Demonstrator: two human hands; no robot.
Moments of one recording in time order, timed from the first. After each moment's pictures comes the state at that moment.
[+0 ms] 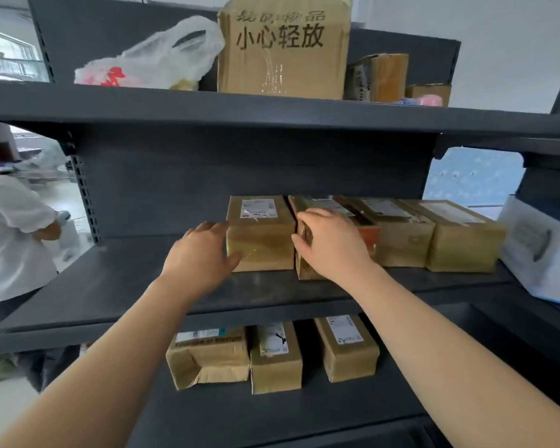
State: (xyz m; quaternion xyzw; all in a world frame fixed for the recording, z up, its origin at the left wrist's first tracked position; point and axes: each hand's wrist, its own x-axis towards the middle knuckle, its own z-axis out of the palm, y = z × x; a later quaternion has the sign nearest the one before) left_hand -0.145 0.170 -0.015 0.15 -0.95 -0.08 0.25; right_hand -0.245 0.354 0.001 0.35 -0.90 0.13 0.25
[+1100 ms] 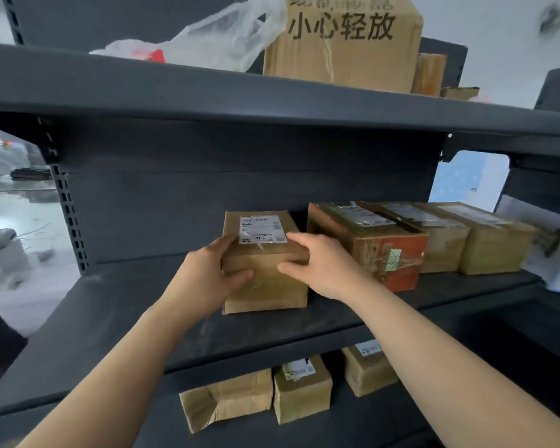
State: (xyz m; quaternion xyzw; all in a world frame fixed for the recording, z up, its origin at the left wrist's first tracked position) left_hand -0.168 0.061 -0.038 0.05 -0.92 -0.31 0.23; right_hand -0.233 0.254 -0.010 0.30 -0.91 0.29 0.05
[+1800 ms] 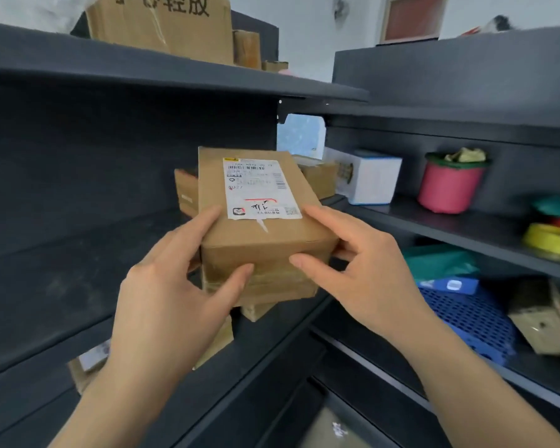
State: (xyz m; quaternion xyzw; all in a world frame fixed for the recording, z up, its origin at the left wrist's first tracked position) left_hand -0.008 0.178 -0.024 -0.19 -0.83 -0.41 0.32; right_hand 0.004 0.383 -0.012 0.13 -0.85 0.42 0.29
